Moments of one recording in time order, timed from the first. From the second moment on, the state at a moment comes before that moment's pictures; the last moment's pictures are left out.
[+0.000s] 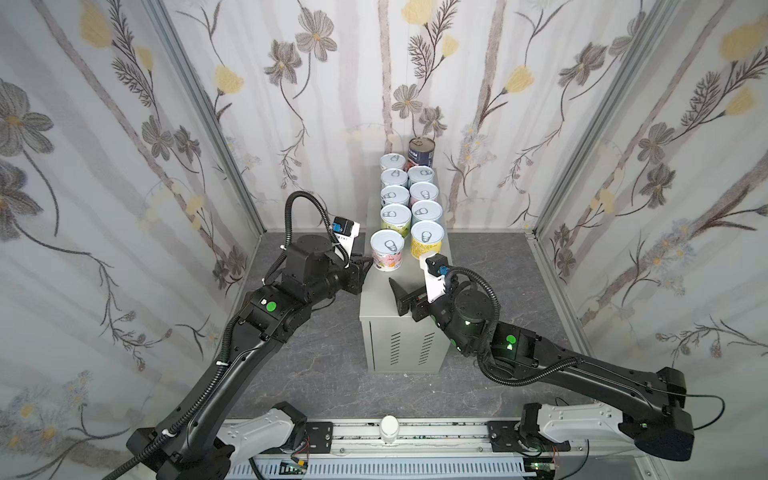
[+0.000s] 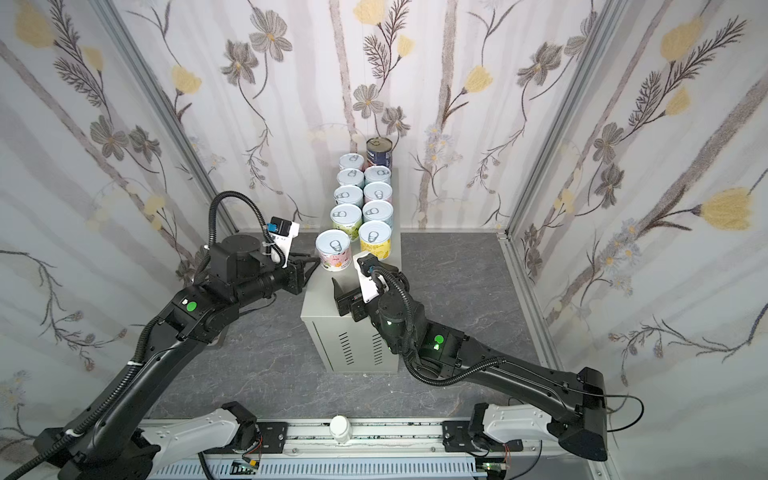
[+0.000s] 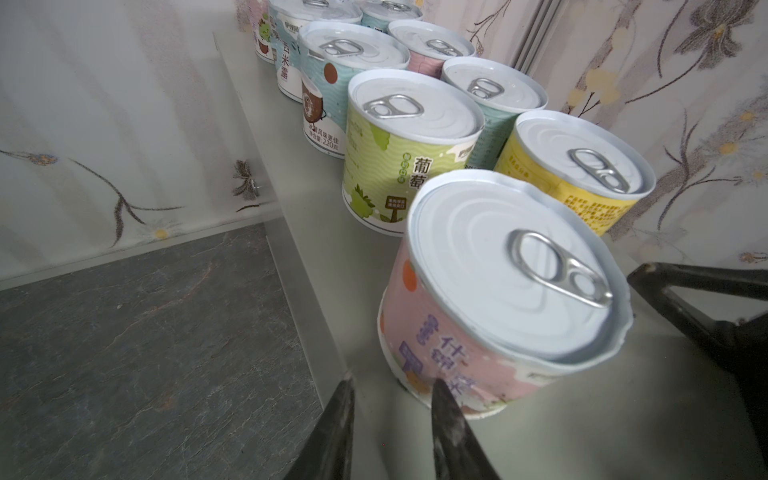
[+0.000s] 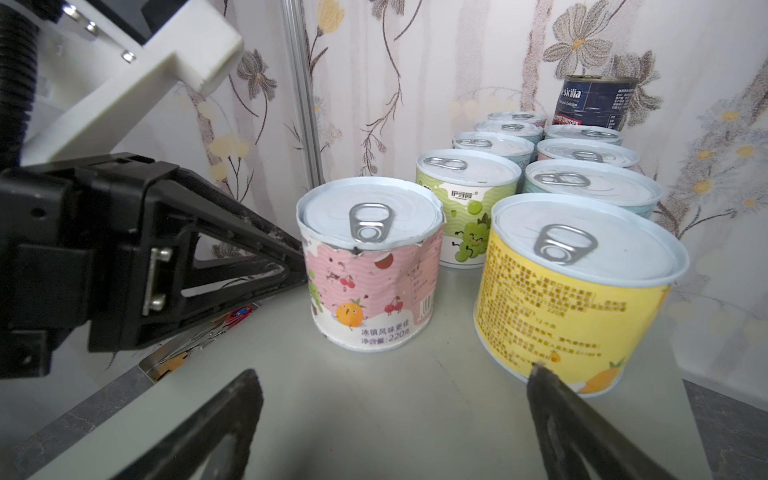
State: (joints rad) left arm -0.58 1.12 1.37 -0.64 0.07 -0.19; right arm 1.16 1.19 1.12 0.04 0.59 0.05
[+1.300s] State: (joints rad) left arm -0.56 1.18 1.36 -0.55 0.12 -0.15; right arm 1.10 1.21 1.14 0.05 0.63 0.12
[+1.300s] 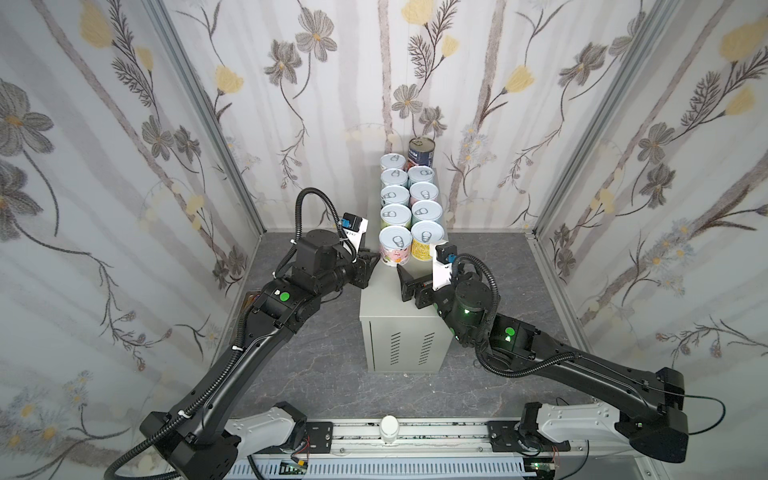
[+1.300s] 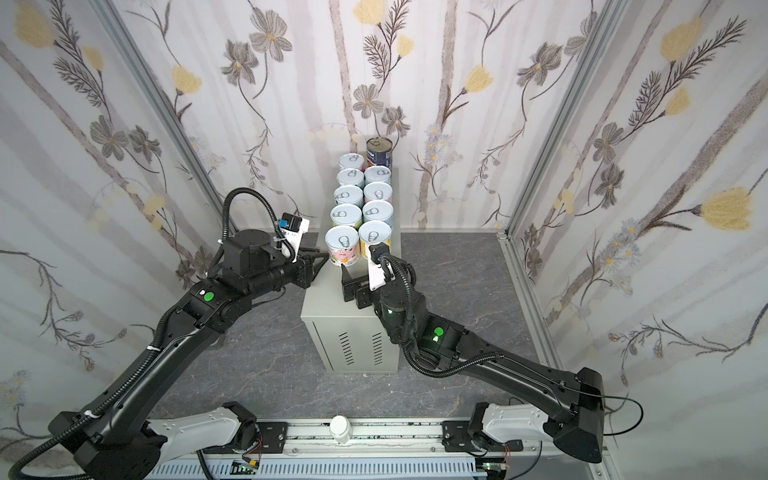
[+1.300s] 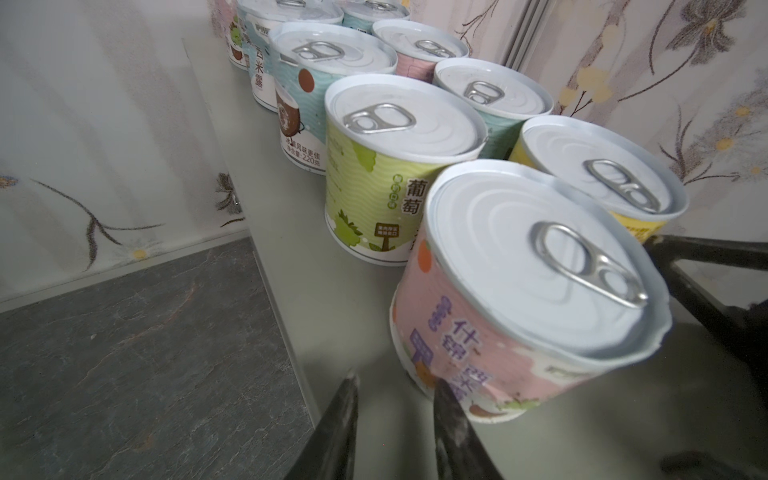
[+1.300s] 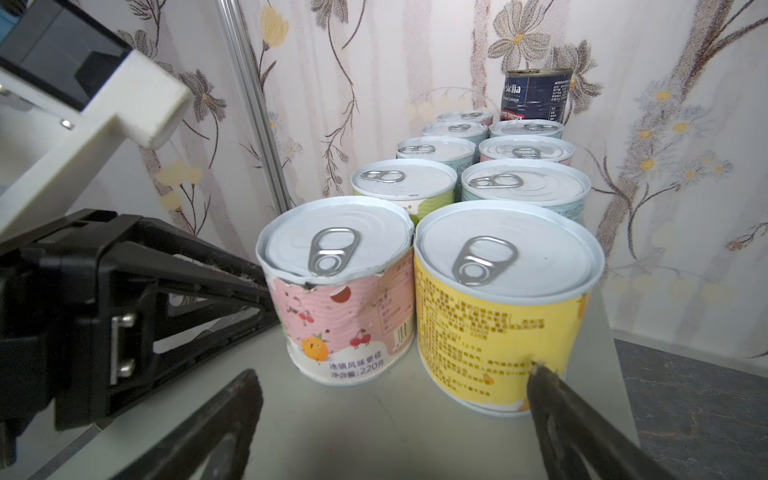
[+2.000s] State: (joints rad) left arm -0.55 1.19 1.35 -0.53 0.15 -0.15; right arm 1.09 1.21 1.13 0.04 0.64 0.13
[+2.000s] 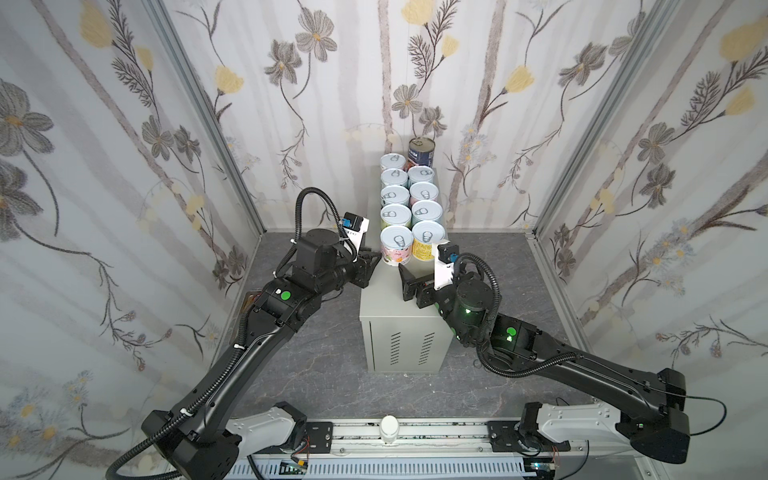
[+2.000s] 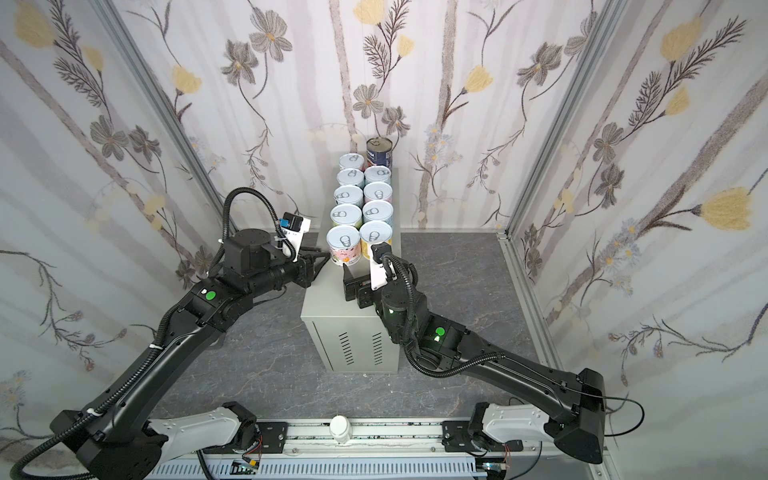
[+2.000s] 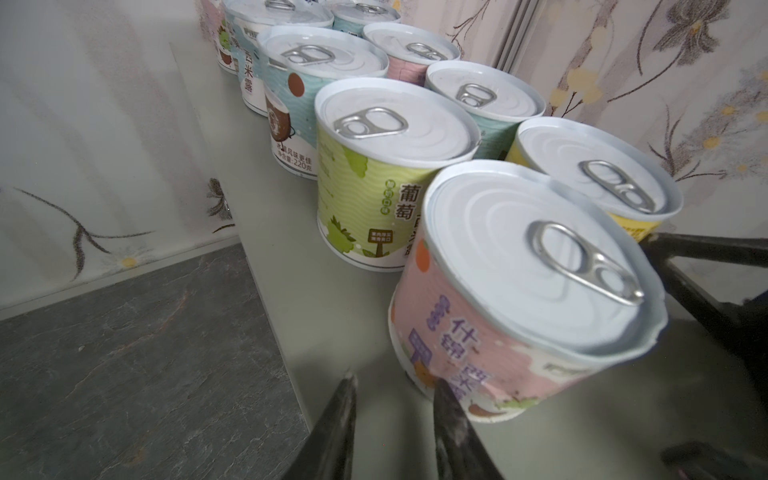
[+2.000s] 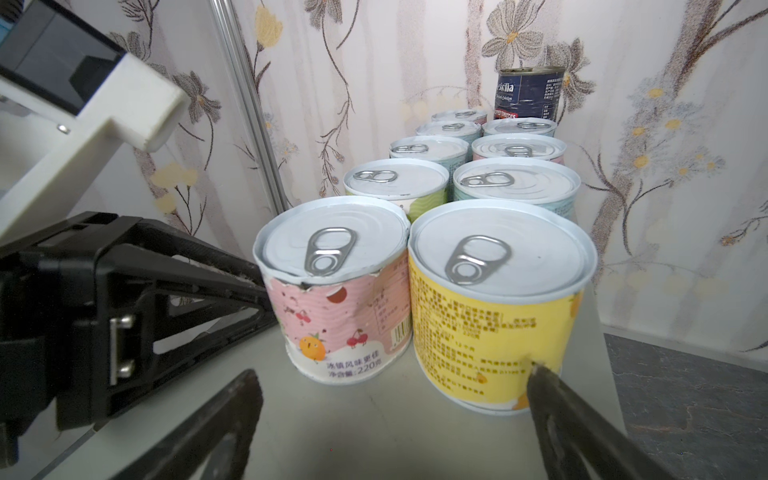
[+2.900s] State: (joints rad) left arm -0.55 1.17 1.35 -0.53 0.12 -0.15; right arm 1.09 1.19 1.12 0.04 0.65 0.14
